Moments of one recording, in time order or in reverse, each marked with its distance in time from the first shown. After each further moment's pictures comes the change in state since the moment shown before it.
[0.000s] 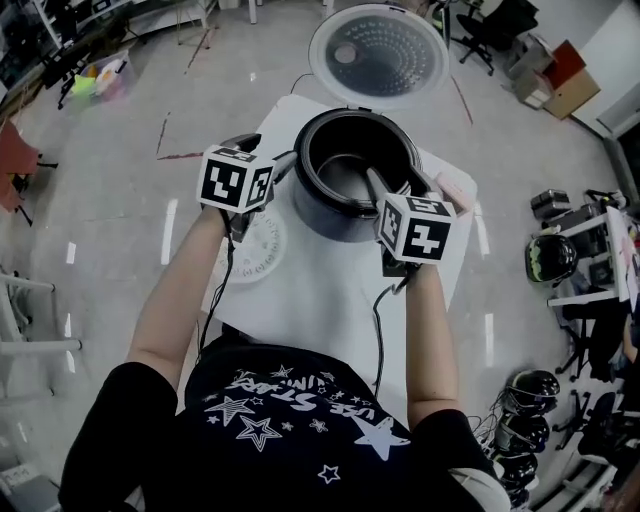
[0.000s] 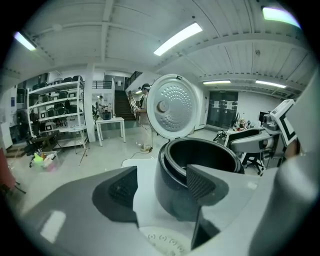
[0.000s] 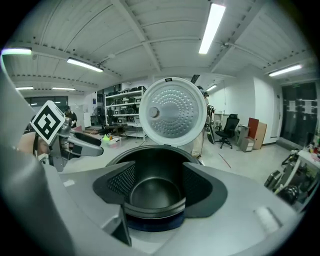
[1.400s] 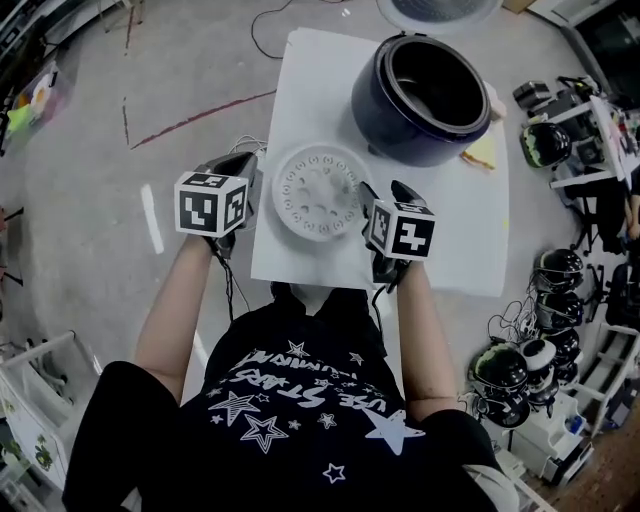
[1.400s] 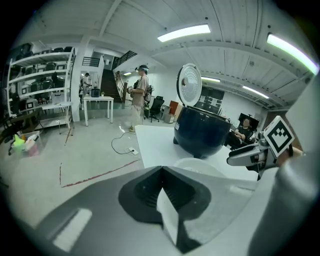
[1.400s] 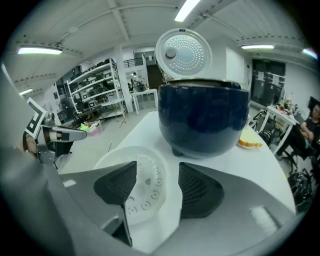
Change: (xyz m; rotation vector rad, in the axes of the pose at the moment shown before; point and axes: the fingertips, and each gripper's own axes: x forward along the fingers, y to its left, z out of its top) left arm -0.066 0.149 -0.172 -0.028 0.154 -0.259; right arm 0.018 0.204 -0.167 0.304 0.338 -0.259
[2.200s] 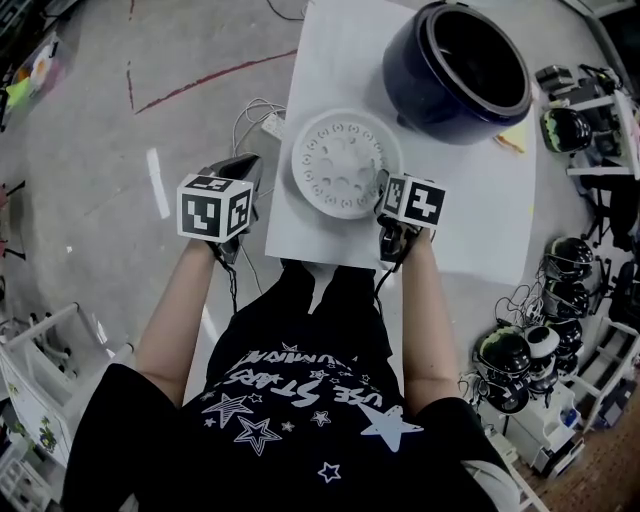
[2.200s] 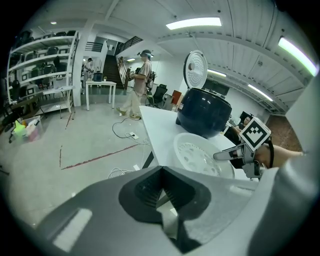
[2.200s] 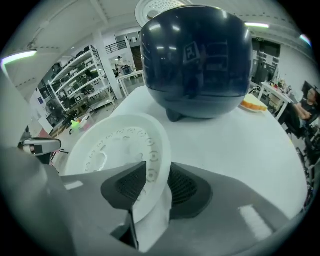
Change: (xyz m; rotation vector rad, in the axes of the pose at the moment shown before) left arm -0.005 0.010 -0.083 -0.074 0.123 -0.023; right arm 0.060 -0.012 -0.073 0.131 0.207 -0.057
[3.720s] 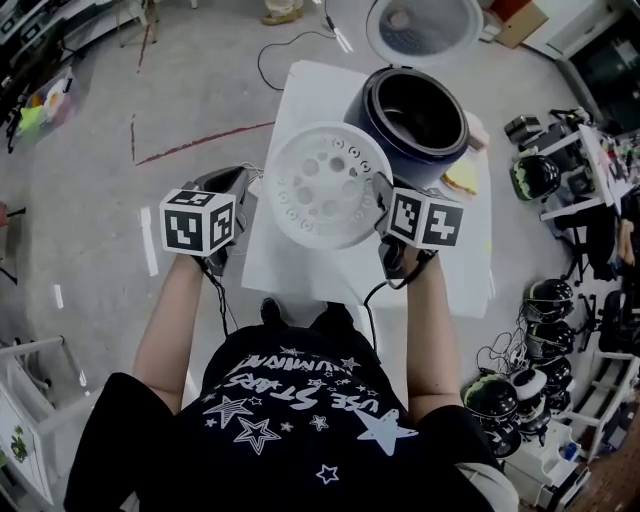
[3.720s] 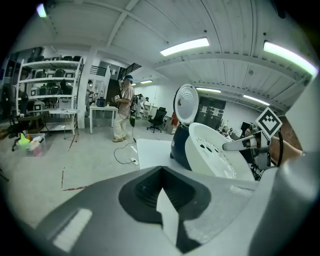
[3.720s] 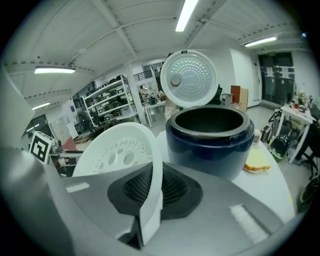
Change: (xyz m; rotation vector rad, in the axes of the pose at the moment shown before) left arm -0.060 -0.045 0.114 0.042 -0.247 0.051; right arm -0.146 0.017 0.134 -0.141 -0.309 0.241
